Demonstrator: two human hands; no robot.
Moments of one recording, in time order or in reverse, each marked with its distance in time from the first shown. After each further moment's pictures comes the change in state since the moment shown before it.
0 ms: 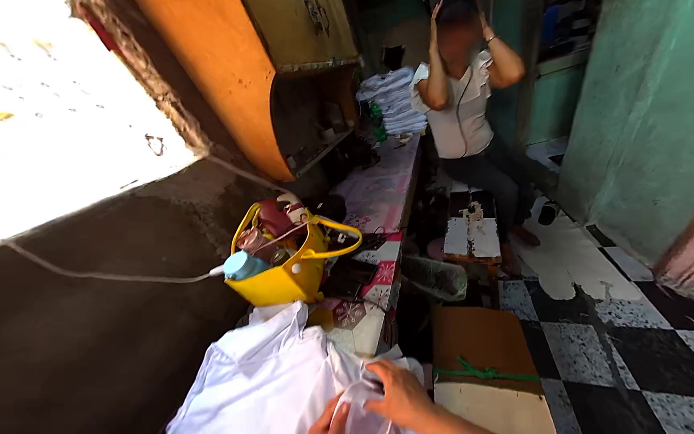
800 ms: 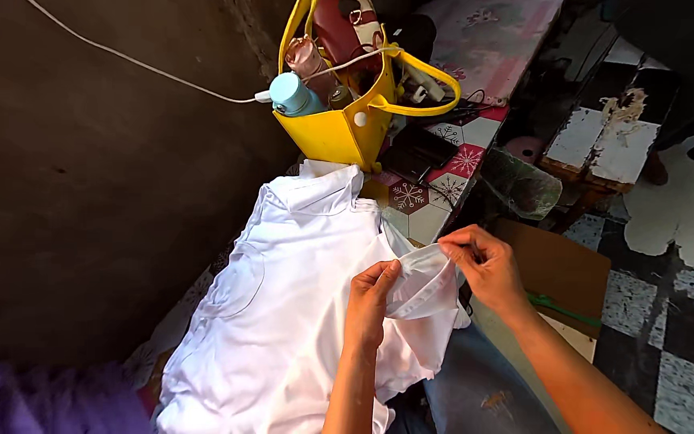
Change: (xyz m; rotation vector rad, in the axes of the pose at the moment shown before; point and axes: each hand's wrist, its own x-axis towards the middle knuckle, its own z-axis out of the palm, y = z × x) left_hand 0.021 0.097 0.029 -0.125 0.056 -0.283; right_hand 0.017 -0.011 -0.041 0.279 0.398 -0.329
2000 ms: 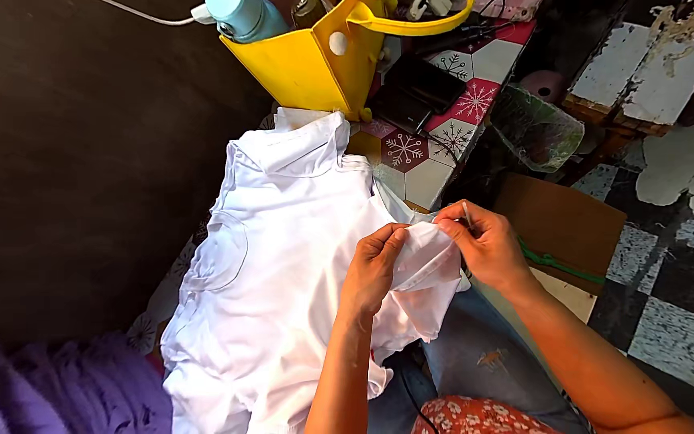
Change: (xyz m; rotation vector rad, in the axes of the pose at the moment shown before) left_hand 0.012 -0.003 0.002 0.192 -0.160 -0.085; right_hand -0.009 0.005 0.003 0.011 -0.132 0.195
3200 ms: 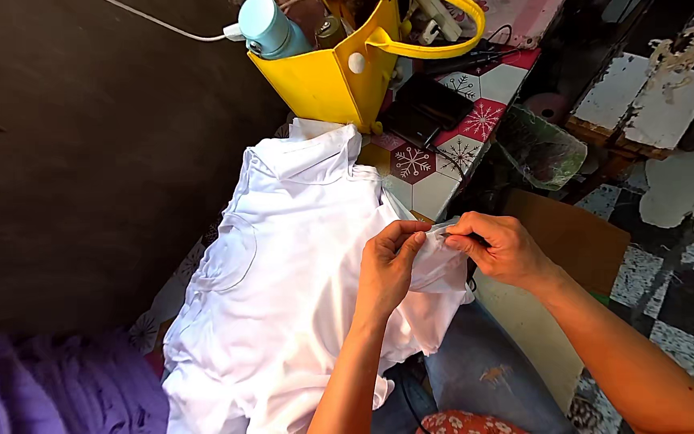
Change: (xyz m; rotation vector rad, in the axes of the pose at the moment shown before) left_hand 0.004 0.010 0.011 0.156 0.103 0.168; right_hand 0.026 0.021 -0.025 -0.227 -0.187 -0.598
